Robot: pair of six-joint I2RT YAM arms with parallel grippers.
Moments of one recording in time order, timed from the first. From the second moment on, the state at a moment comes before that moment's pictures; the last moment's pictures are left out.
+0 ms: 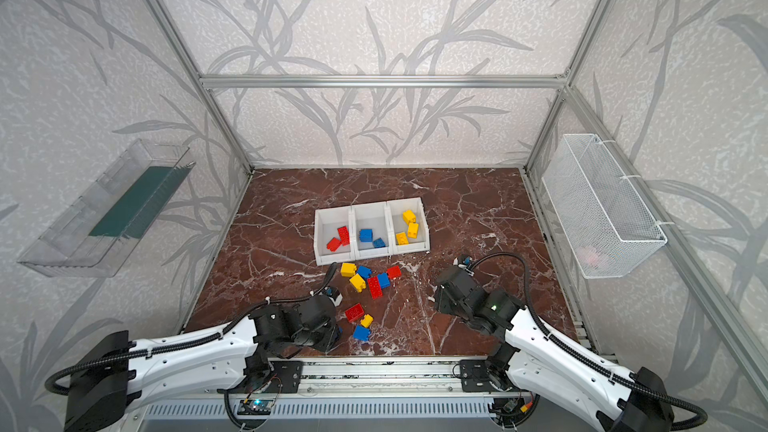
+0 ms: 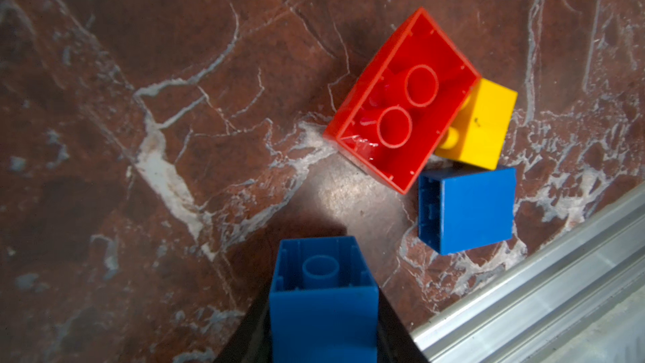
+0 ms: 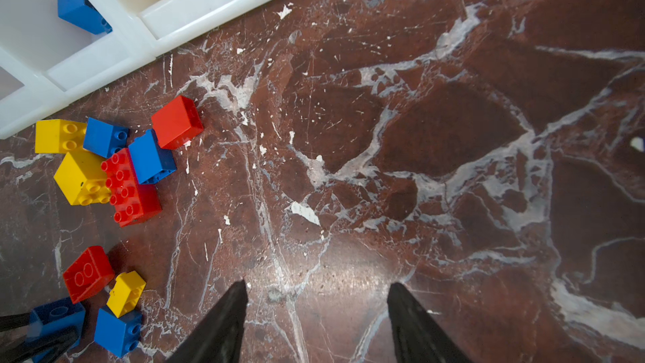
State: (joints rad) left arm -1.05 0.96 0.38 -0.57 -0.02 -0.72; right arm 0.78 0.81 0.55 -0.76 0.20 0.91
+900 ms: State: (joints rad) left arm -0.99 0.97 0.67 -0.55 -0.16 -0.54; right arm 0.78 0.80 0.52 -0.78 0.22 0.91
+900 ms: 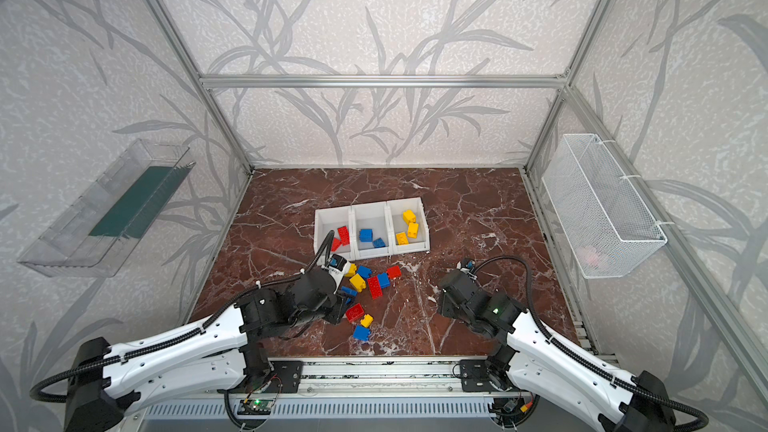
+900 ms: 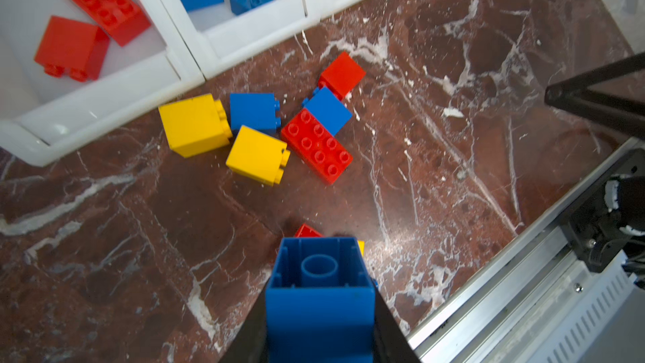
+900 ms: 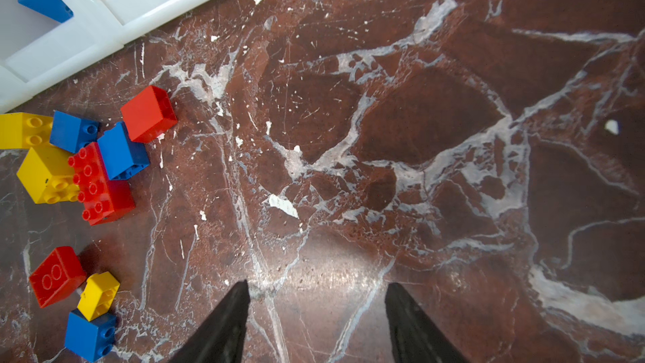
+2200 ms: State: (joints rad) left arm -0.56 1.72 1.18 -0.31 0.10 -0.29; right arm 0.78 0.91 0.62 -0.77 0.25 0.84
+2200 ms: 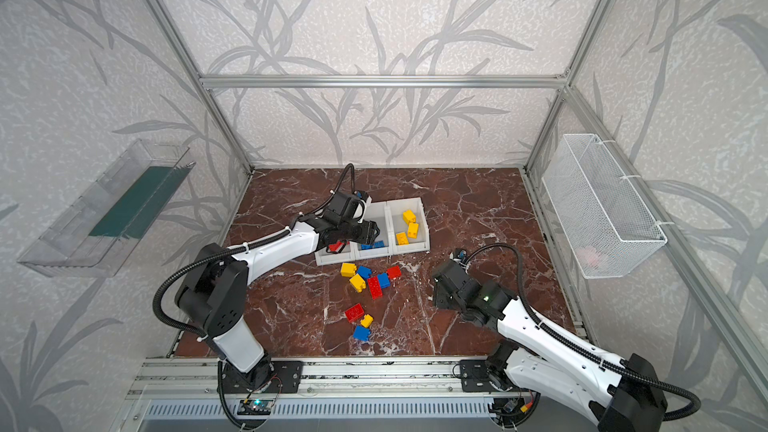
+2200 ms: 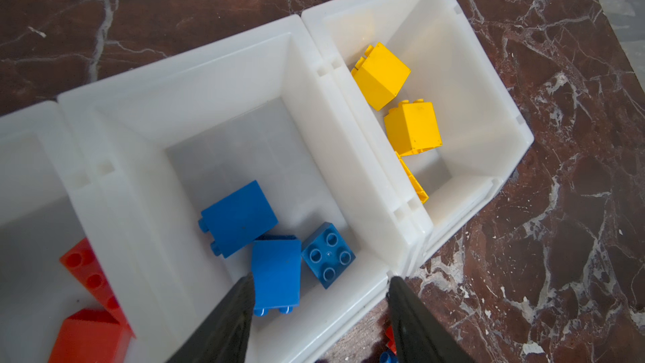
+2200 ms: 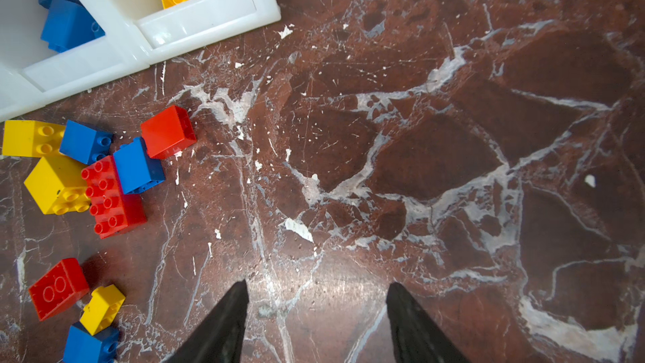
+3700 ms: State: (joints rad) left arm -0.46 1.01 0.65 -0.34 -0.01 -0.41; right arm 1.01 1.83 1.23 -0.68 0.05 0.65
